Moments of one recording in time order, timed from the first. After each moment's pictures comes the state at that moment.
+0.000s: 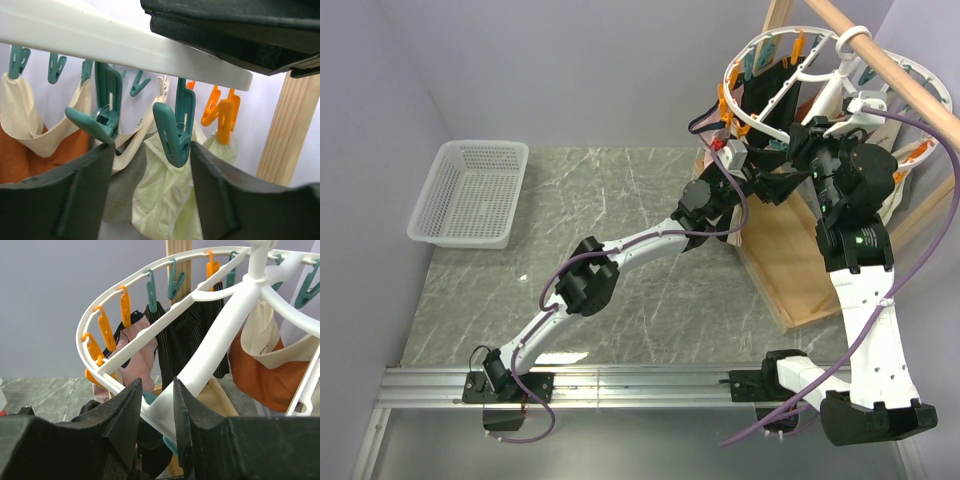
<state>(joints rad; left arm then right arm) -0.98 2.50 2.26 0.97 0.21 -0.43 0.06 1.04 1.39 -0.24 0.03 0.09</state>
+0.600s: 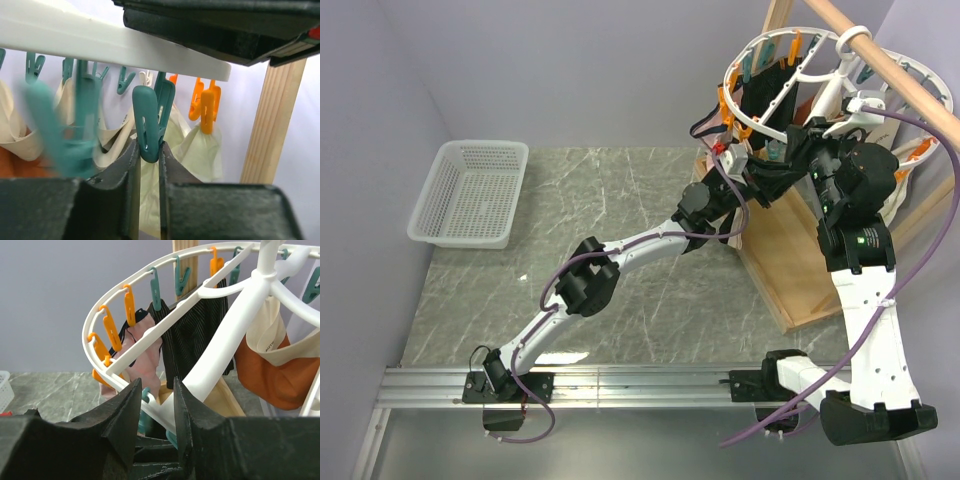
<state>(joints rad) -0.99 2.50 2.24 1.01 0.27 -0.44 0.06 1.04 1.41 -0.27 0.00 0.10</state>
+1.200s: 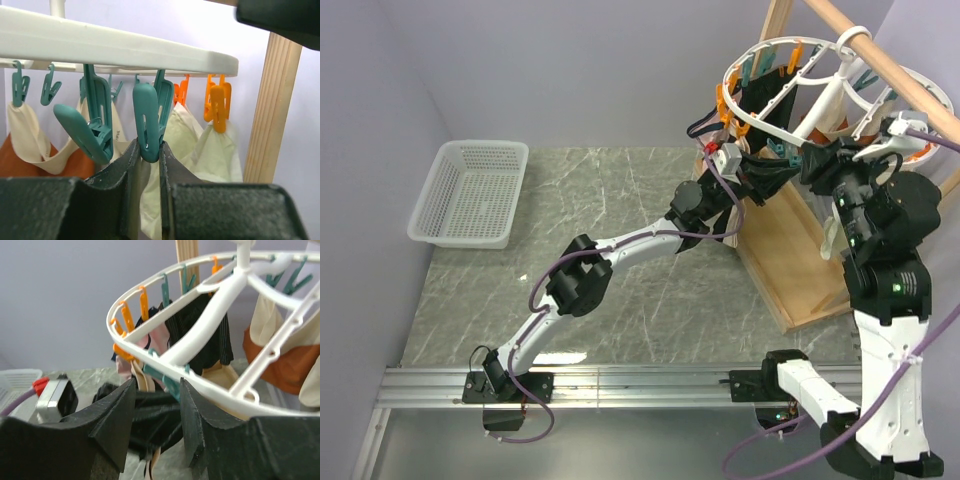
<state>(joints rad) -0.98 2.41 2.12 1.05 0.28 -0.39 0.06 0.94 1.53 -0.50 0.00 0.17</state>
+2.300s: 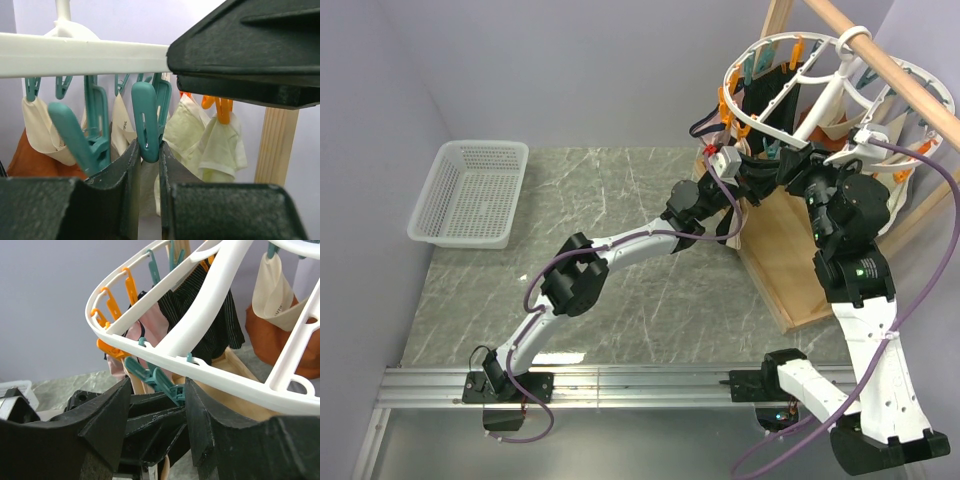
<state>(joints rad) -0.97 2.37 2.04 1.05 0.29 -0.30 0.17 0.89 1.27 -0.31 0.18 0.24</state>
